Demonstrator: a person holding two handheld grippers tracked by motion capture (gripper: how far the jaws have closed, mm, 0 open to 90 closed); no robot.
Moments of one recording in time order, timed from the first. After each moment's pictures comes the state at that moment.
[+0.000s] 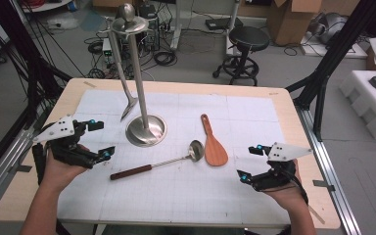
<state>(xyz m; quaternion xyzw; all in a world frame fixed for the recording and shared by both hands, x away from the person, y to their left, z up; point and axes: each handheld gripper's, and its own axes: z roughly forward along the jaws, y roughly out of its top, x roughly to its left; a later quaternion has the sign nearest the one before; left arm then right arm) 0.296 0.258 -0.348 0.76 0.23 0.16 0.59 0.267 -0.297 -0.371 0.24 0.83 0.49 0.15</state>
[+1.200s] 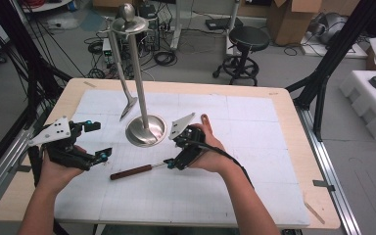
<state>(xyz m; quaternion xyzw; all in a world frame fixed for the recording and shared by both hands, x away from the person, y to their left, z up) 0.289 0.262 -0.346 0.76 0.22 0.17 0.59 0.351 -0.081 -0.367 0.06 0.93 0.36 0.06</state>
